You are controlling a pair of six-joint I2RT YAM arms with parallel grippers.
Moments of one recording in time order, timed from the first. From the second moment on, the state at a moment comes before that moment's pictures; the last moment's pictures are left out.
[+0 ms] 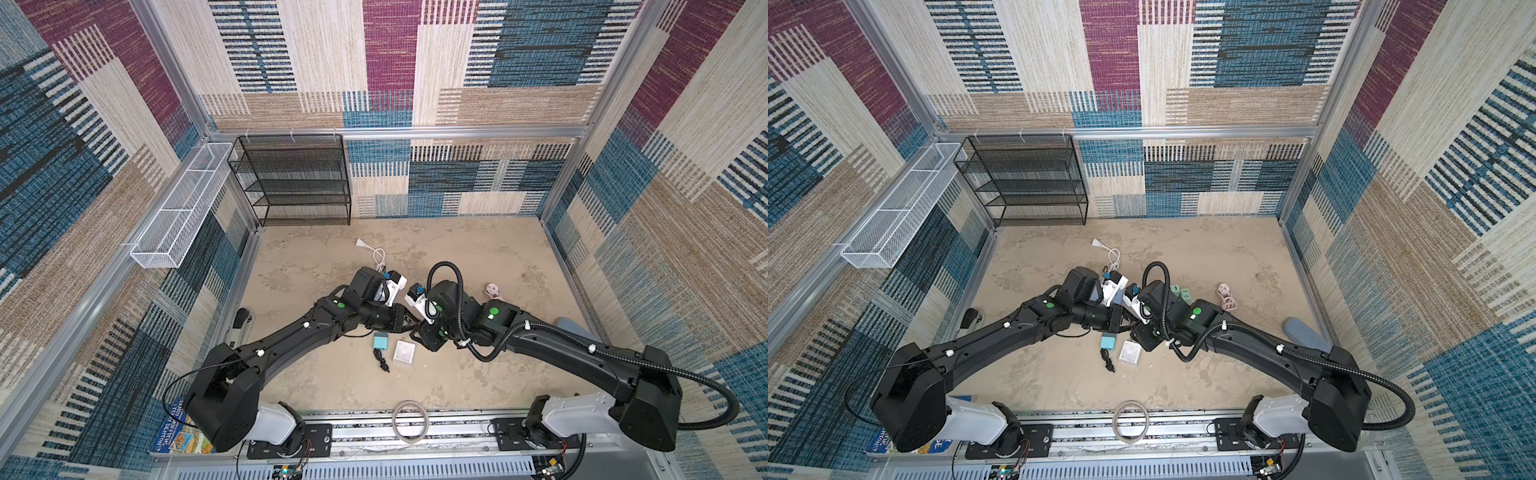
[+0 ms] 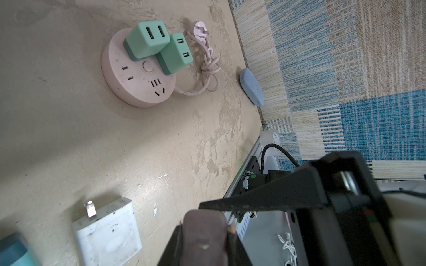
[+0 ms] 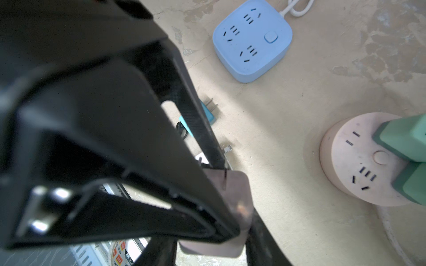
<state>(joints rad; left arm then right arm) -0.68 1.43 0.95 -0.29 0.65 -0.58 0.88 1.33 1.04 -0.63 -0.09 0.21</state>
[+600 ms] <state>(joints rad) -0.62 1.42 0.93 -0.16 0.60 -0.74 0.75 1.17 0.98 -0.49 -0.10 0.33</state>
